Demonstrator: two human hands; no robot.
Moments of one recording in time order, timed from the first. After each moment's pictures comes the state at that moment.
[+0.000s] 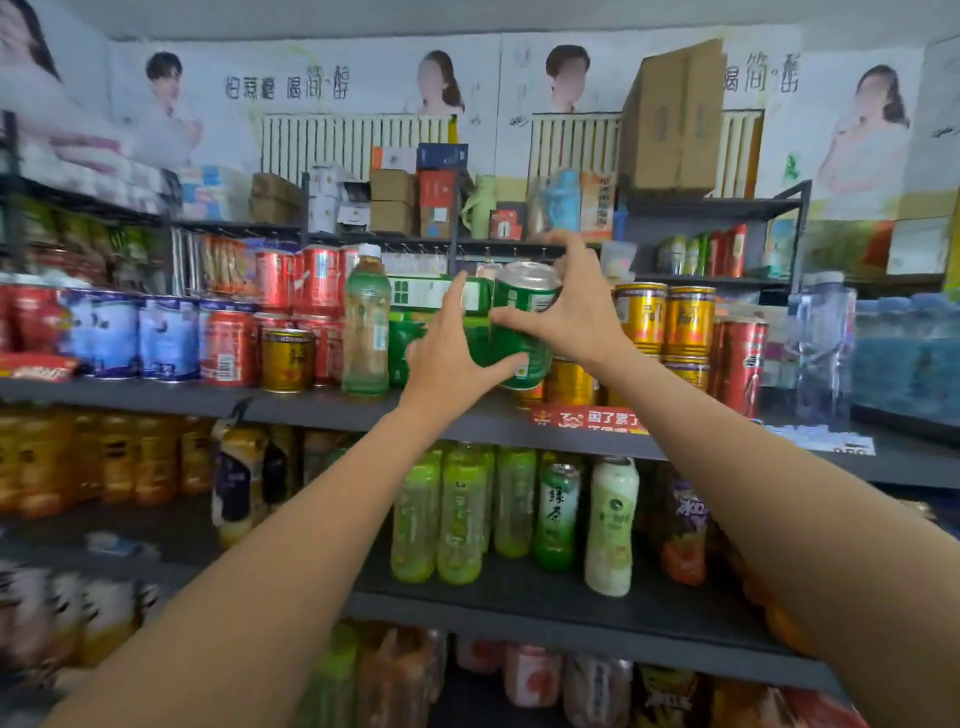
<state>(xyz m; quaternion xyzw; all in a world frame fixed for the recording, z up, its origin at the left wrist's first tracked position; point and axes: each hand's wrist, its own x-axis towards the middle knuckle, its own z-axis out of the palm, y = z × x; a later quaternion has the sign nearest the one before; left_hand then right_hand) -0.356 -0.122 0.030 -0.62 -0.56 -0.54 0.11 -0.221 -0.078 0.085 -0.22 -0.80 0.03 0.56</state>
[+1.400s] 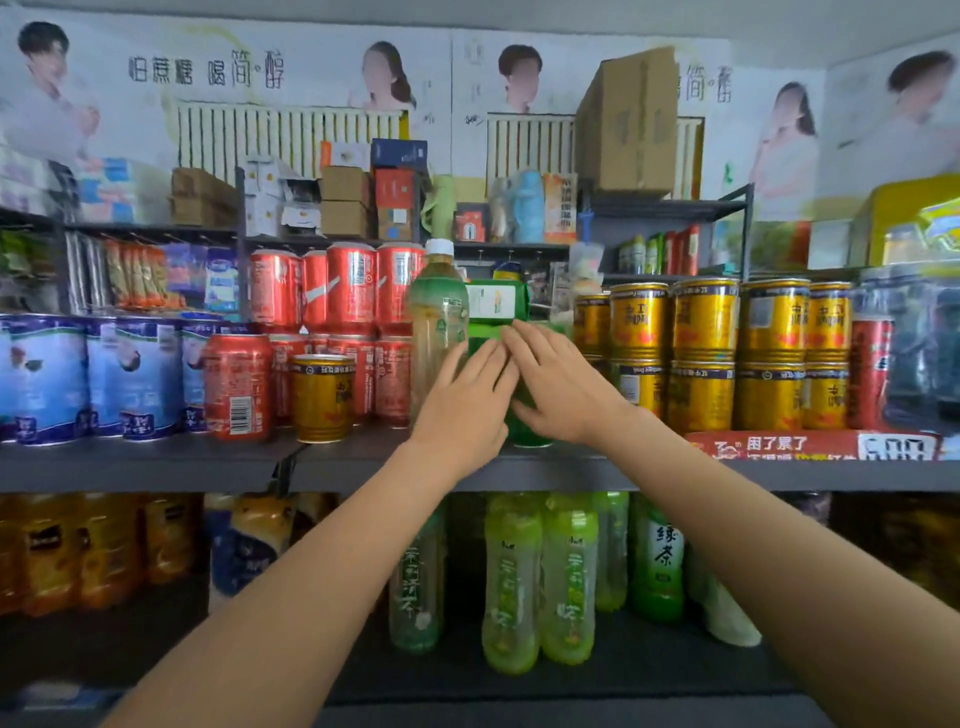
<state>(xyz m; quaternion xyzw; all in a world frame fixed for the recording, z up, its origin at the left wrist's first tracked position) -0.527 -0.046 0.006 -0.69 -0.52 -0.20 0.47 -0.388 0.000 0.034 -0.36 -0.84 -0.33 0.22</state>
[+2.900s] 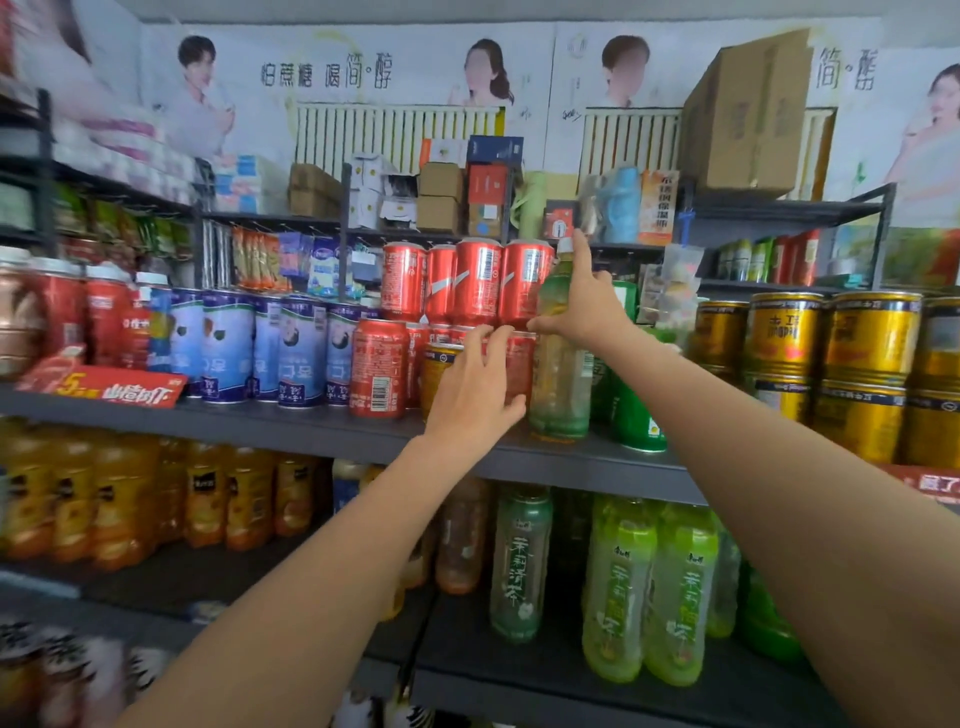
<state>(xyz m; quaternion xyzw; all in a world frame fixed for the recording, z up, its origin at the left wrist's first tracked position) -0.618 -0.082 0.010 -0.64 -0.61 -0.41 0.23 -0.506 -0.022 0.101 -0.41 -0.80 0.05 0.44</state>
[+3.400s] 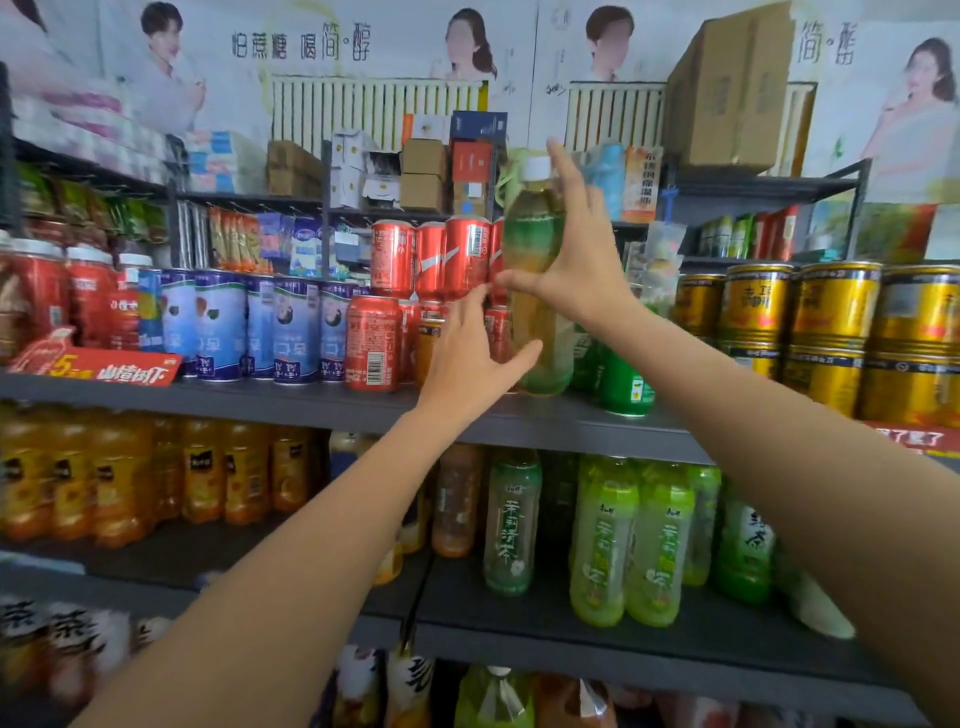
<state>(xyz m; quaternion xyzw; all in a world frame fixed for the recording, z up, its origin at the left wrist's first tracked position) -0.611 -0.104 0.013 -0.63 -0.53 -0.55 0.09 -0.494 -0.074 0.098 -0.23 -0.80 -0.03 0.56</state>
